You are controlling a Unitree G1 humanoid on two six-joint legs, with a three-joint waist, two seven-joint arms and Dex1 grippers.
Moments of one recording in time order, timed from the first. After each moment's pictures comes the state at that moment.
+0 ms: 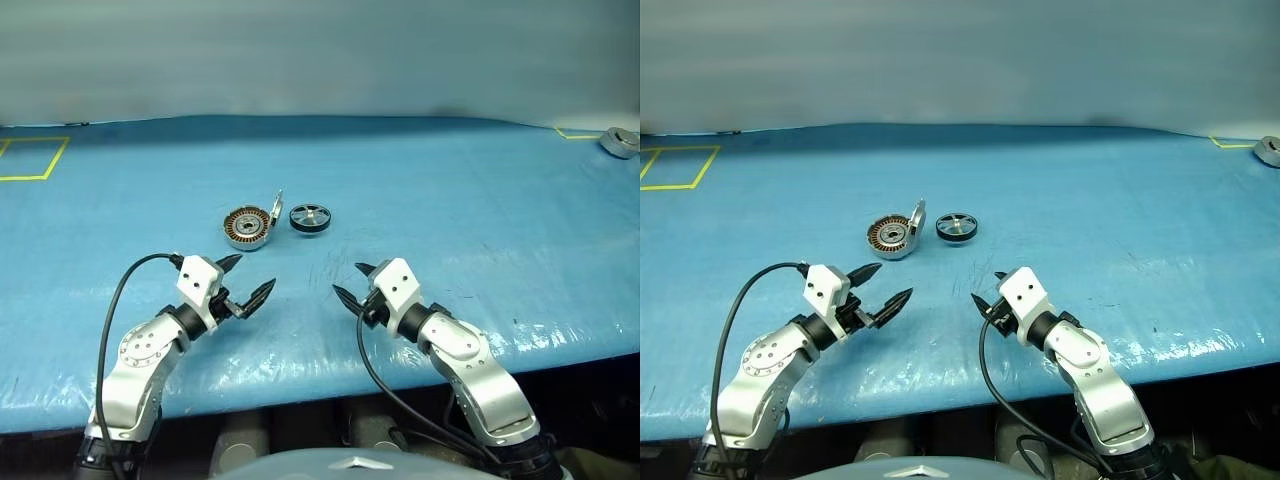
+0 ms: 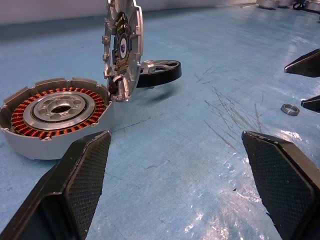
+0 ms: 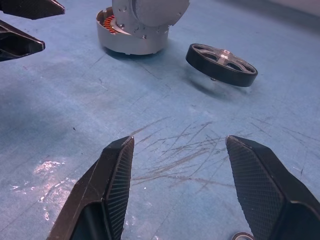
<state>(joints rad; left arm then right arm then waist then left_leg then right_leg) 0.11 0.42 -0.01 -0.28 -0.31 0.21 -0.59 0.06 -0.35 0.23 -0.45 0.08 0.44 0.45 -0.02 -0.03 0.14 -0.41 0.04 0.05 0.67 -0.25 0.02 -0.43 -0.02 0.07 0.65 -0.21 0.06</state>
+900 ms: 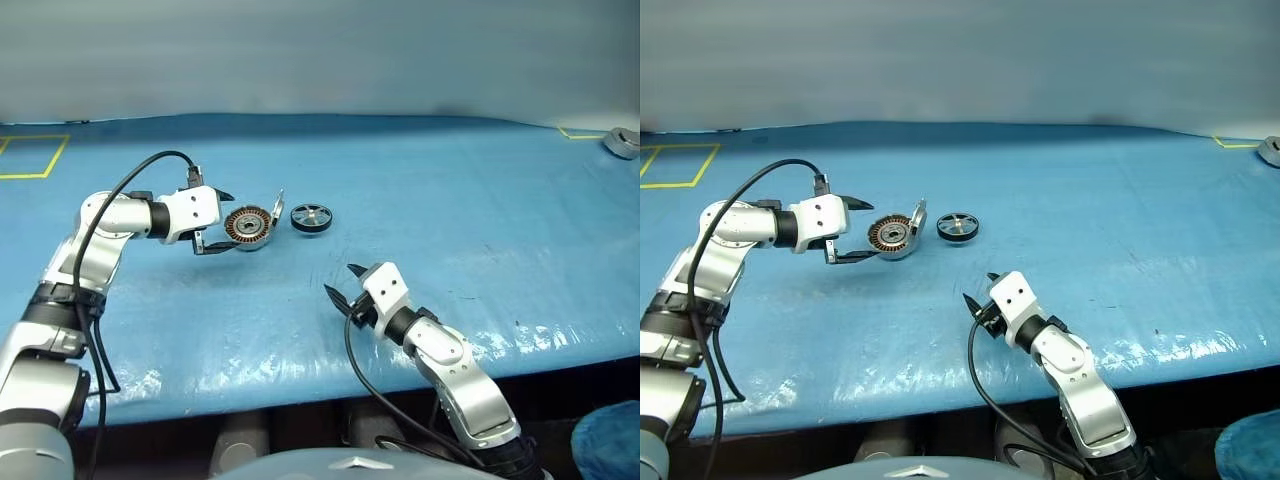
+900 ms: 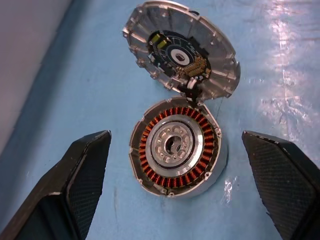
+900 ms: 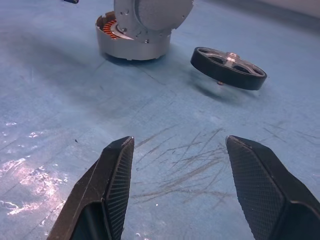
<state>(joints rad) -0.67 0.81 -0.25 0.41 0.04 -0.18 -1.13 0.08 -0.28 0.27 -0.39 0.03 0.36 0.39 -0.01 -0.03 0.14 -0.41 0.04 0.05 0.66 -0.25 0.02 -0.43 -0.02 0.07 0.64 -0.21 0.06</state>
